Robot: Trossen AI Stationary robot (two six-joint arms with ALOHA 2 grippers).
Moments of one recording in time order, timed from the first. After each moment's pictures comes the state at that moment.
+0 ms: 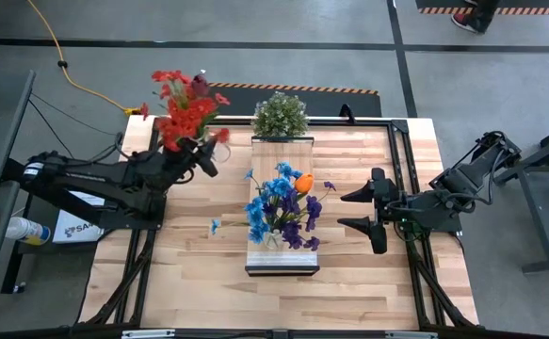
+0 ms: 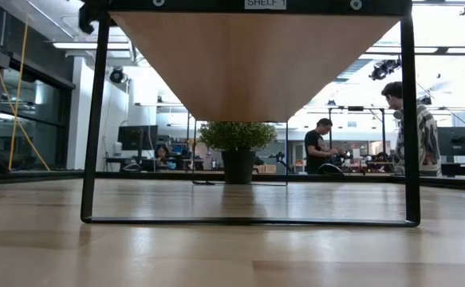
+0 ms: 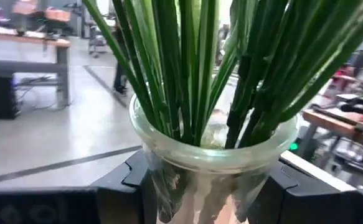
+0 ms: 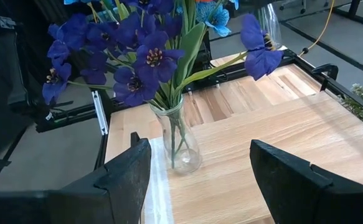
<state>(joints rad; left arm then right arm) -0.09 0.78 0.64 0.17 -1.00 -0.19 0.62 1.08 1.26 -0.62 0.64 0.54</state>
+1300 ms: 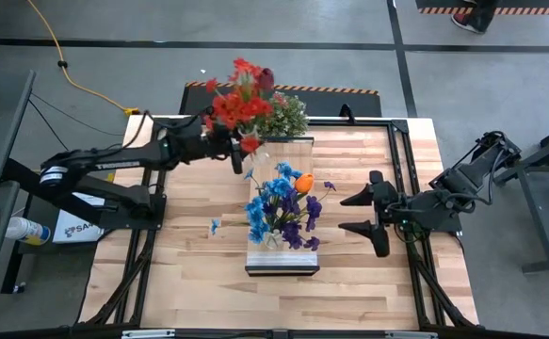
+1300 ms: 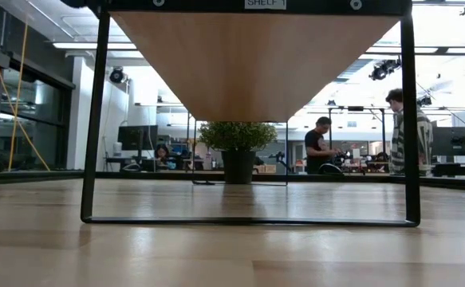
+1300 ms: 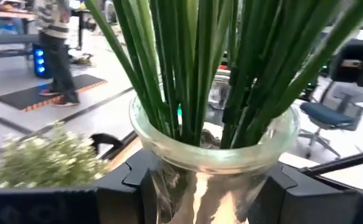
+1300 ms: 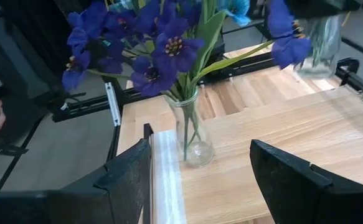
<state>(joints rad) 0.30 1.14 0.86 0.26 0.00 -0.18 0.62 1.08 1.26 -0.62 0.58 0.54</state>
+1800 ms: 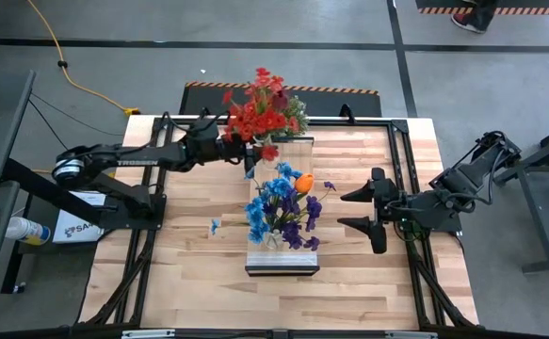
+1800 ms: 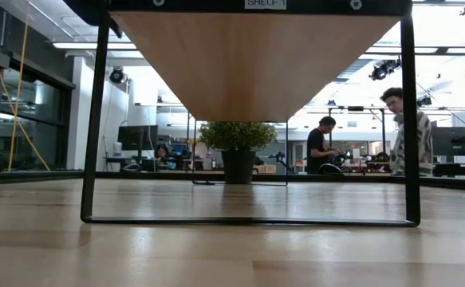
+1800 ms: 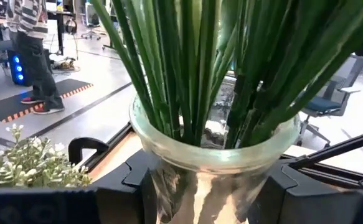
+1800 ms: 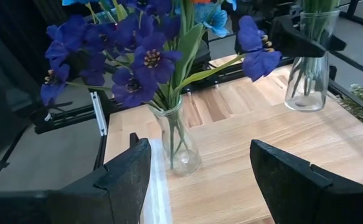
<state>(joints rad) 0.30 1.31 0.86 0.44 0.07 -0.13 0.62 1.08 1.26 -0.62 0.65 0.54</state>
